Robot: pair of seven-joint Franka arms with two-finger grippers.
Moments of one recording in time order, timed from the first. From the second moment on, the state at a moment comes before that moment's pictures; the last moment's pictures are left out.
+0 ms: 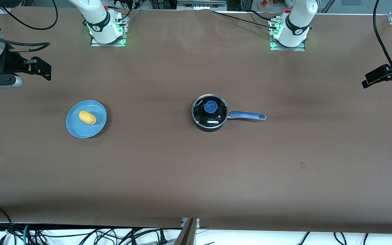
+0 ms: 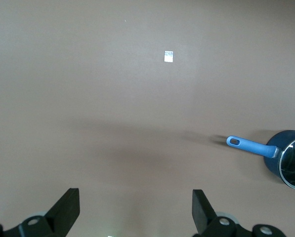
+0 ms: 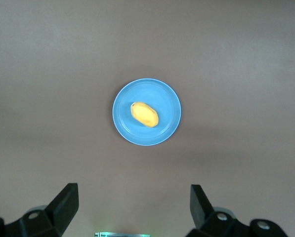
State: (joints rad) left arm 0.07 0.05 -0.01 -1.50 -0.02 1.47 -0.11; right arm 0.09 0.01 0.01 -1.60 -0.10 1.52 -0.02
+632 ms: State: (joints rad) left arm 0.06 0.07 -0.05 -1.50 -0.02 1.46 -0.18; right arm 0.09 0.01 0.01 -1.60 -0.09 1.52 -0.02
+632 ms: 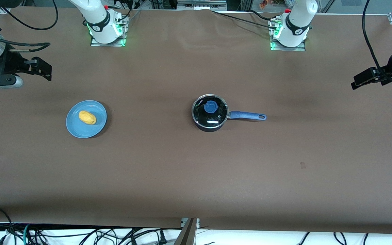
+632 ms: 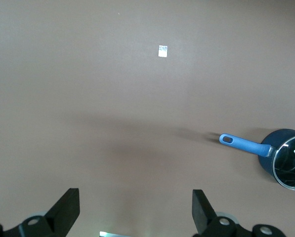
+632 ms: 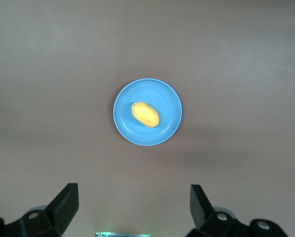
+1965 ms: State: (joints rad) left arm 0.03 0.07 -0.32 -1.69 -0.09 1.65 -0.49; right arm 0.09 0.01 0.01 -1.60 -0.09 1.52 -0.02
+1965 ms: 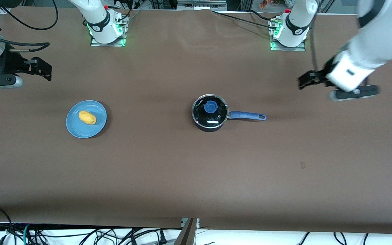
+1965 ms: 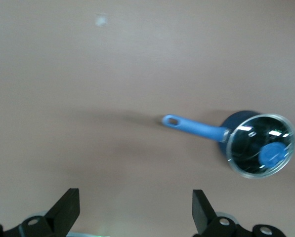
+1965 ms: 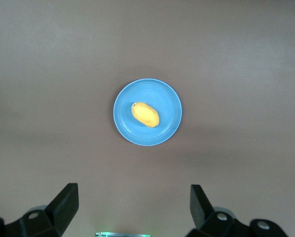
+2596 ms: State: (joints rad) left arm -0.19 0.37 -0.55 -1.70 0.11 1.88 -1.03; right arm 0.09 0.01 0.01 -1.60 -0.09 1.52 -0.02
